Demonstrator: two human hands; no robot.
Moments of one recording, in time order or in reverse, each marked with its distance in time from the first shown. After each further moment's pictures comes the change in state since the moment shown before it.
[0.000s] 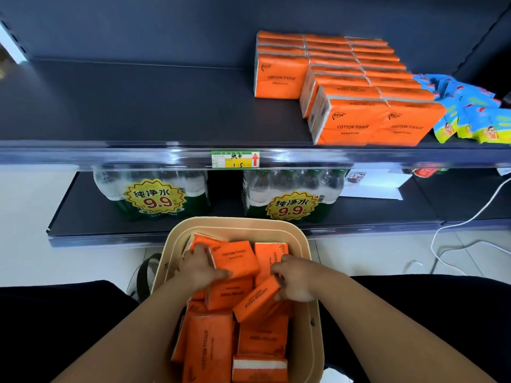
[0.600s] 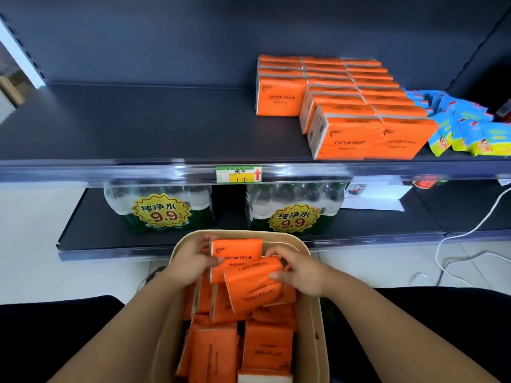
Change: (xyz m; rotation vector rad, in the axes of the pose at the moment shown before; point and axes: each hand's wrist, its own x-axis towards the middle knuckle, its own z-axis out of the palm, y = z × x) left_hand -0.019 0.021 -0.057 -0.564 -0.058 0.240; right_hand -0.018 0.001 -0.024 0.607 0.207 -0.132
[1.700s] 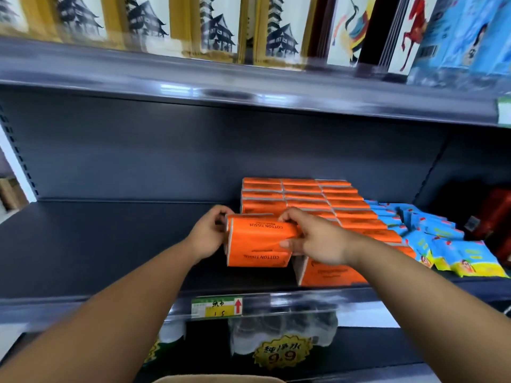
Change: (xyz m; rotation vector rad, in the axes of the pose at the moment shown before) left_hand 0.124 0.259 -0.029 0.061 0.145 0.560; right_hand 0.017 -0.145 -0.238 -0.292 0.421 -0.228
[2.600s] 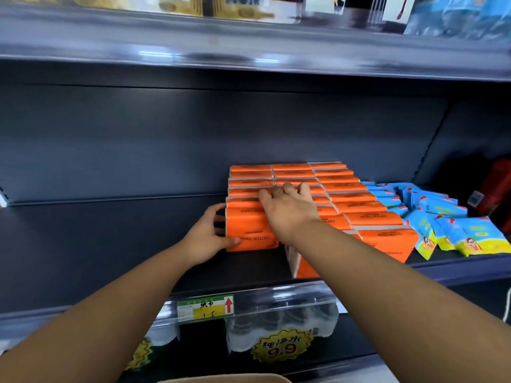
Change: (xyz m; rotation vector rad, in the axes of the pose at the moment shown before) left_hand 0.013 -0.019 0.025 0.037 -0.170 -0.073; right_hand 0.058 0.009 0.027 -0.894 0.203 0.112
